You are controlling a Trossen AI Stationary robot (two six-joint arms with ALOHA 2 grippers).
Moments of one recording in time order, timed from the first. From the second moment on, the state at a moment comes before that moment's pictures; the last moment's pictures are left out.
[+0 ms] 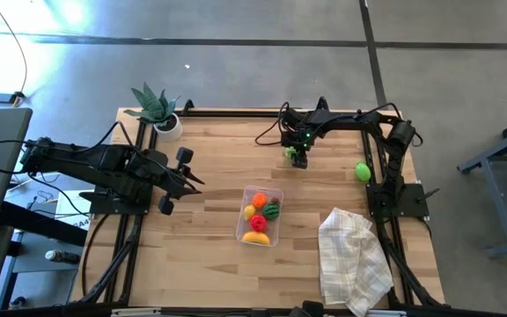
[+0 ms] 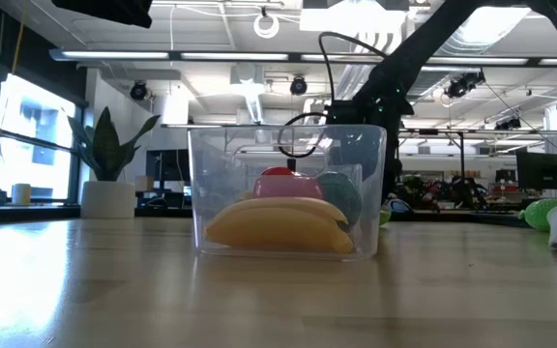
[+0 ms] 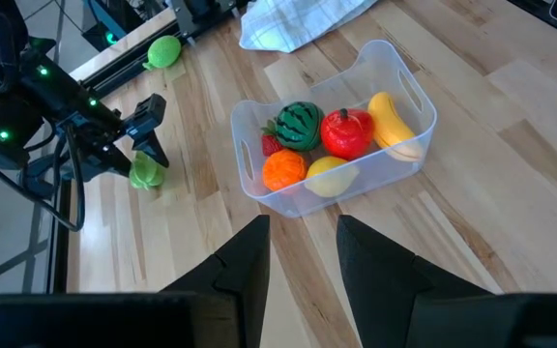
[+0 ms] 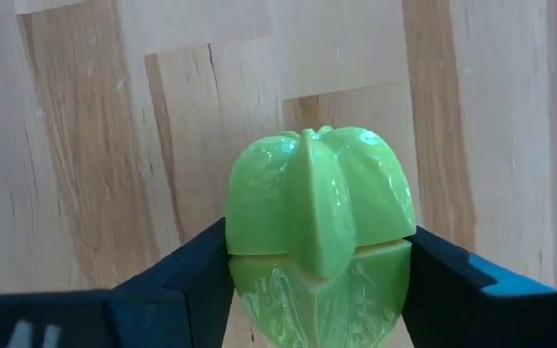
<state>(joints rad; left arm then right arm) -0.03 0.84 0.86 -0.65 -0.07 0.44 -0.58 1.90 1.19 -0.67 -0.17 -0.43</state>
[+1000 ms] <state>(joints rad) -0.03 0.84 0.85 -0.65 -0.07 0.44 -0.50 1.54 1.19 -0.70 -0.20 -0.28</state>
